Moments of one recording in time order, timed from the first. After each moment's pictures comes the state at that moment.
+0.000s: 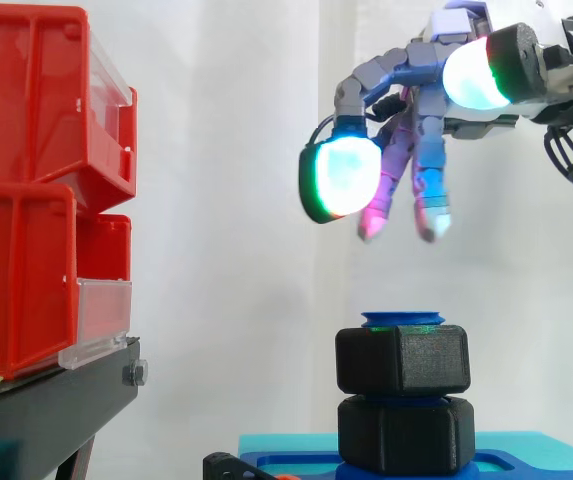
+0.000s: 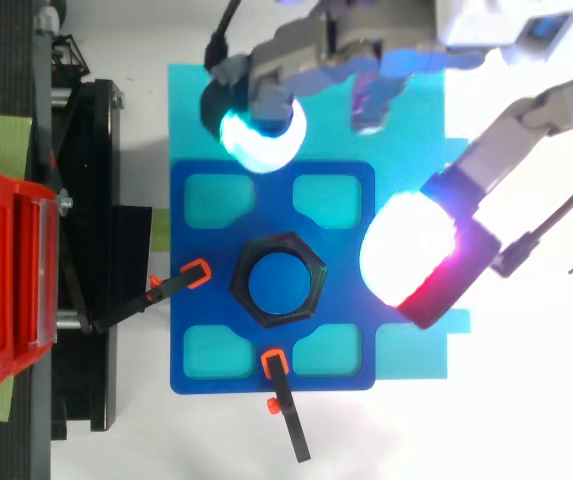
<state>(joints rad) -0.08 -2.24 -0.91 -3.13 -1.99 -1.29</state>
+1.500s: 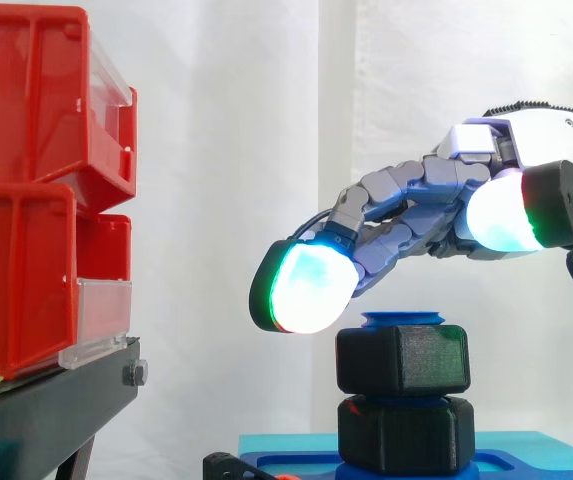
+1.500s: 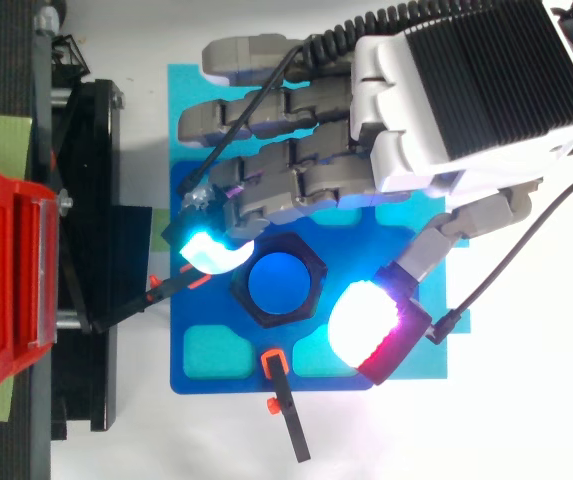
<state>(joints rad) -0.02 -2.24 -1.18 -2.81 -1.94 -1.20</state>
